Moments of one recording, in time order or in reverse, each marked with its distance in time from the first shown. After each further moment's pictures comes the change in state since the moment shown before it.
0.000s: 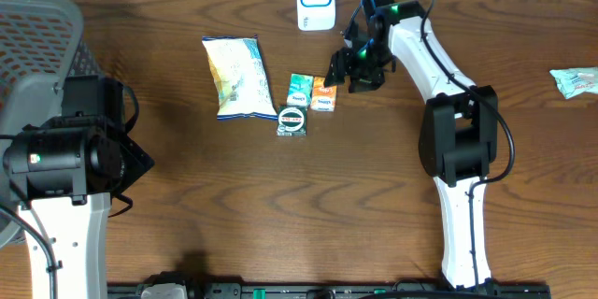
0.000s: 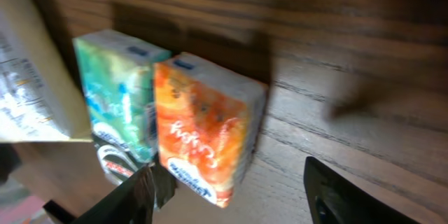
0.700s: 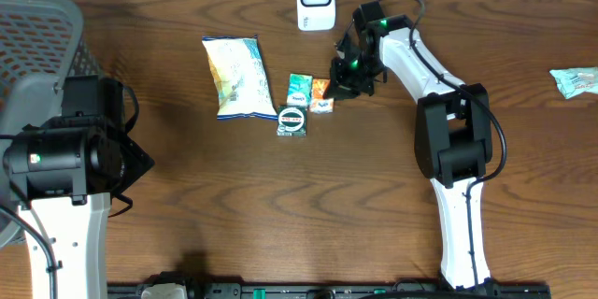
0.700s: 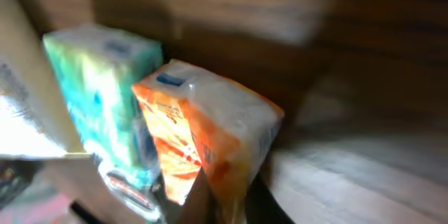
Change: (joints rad) left arm 0.000 0.000 0.000 0.000 0.000 0.000; right arm 0.026 0.000 -0.116 0.113 -0.097 0.080
